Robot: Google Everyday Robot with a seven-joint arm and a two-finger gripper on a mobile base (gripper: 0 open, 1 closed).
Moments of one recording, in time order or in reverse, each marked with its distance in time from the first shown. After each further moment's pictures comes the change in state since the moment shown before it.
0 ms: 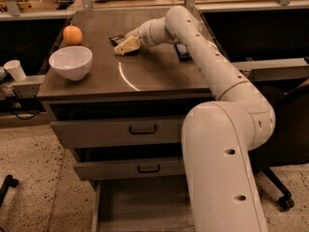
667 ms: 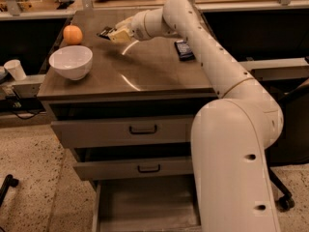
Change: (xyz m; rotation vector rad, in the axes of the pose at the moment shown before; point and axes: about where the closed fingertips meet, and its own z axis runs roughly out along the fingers) arm -0.054 0.045 -0.019 -0.101 -0.096 -0.094
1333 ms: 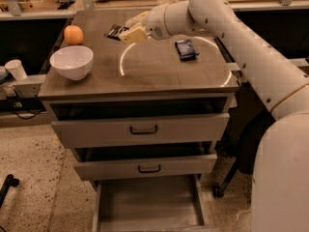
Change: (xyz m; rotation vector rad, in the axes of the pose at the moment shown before) arm -0.027 0.049 -0.097 -0.031 -0.020 -0.070
